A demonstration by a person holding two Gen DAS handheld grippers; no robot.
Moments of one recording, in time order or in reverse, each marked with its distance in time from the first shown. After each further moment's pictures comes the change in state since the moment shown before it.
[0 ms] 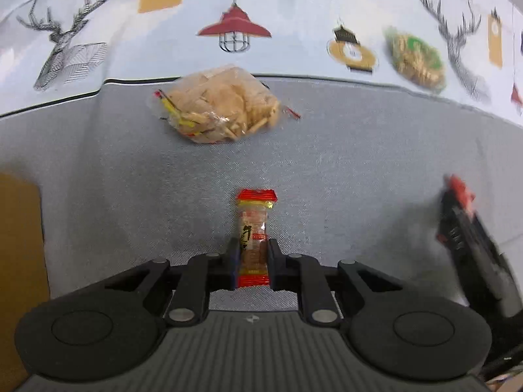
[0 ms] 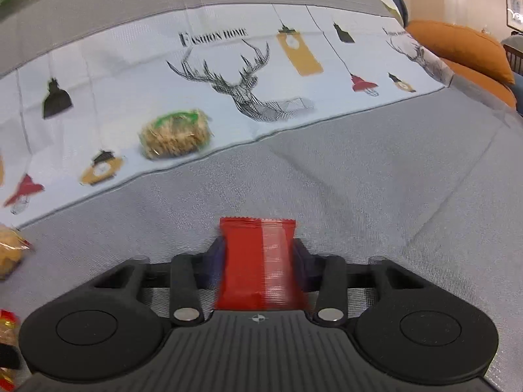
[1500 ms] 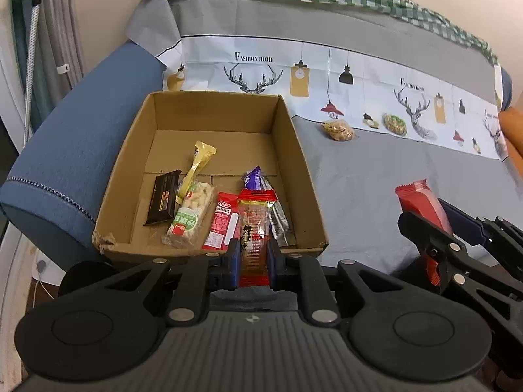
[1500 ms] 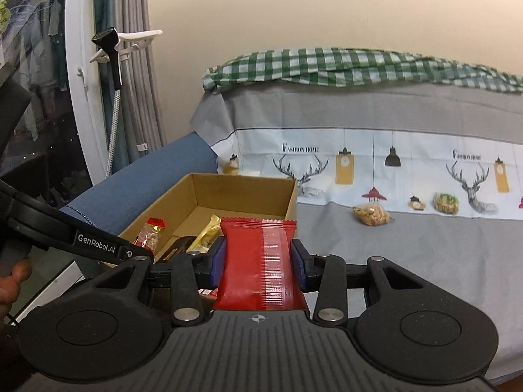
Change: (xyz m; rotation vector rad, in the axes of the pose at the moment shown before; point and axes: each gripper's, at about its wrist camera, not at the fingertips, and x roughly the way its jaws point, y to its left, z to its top) left arm -0.326 0.231 -0.352 -0.074 -0.414 0.008; right arm -0.500 0.048 -0.094 -0.448 -0.128 0.779
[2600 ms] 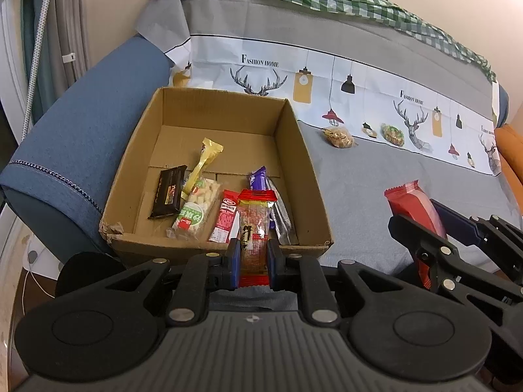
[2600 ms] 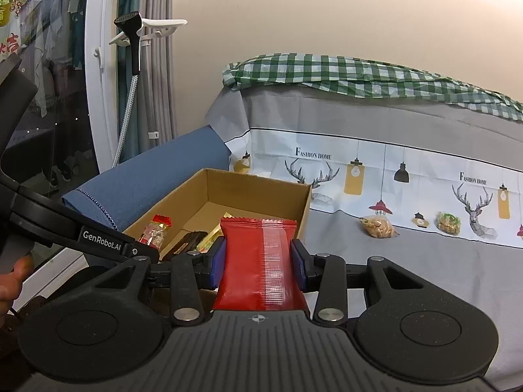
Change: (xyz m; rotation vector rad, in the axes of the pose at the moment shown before) left arm -0.006 0.019 -0.007 -0.053 -0.012 -0.029; right arm 0.000 0.027 0.008 -0.098 0.021 0.005
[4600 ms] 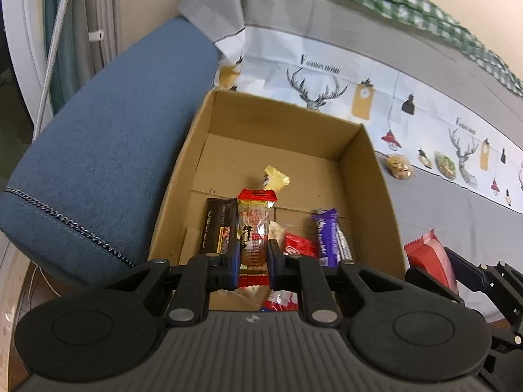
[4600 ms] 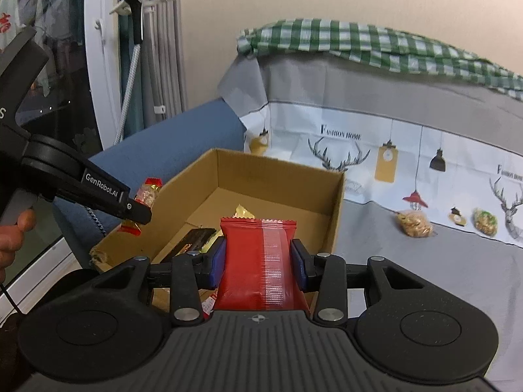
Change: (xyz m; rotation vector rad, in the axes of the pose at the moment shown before) left arm 0.085 0.084 0.078 -0.123 0.056 0.081; right arm 0.114 0.014 0.022 -0.019 0.110 0.063
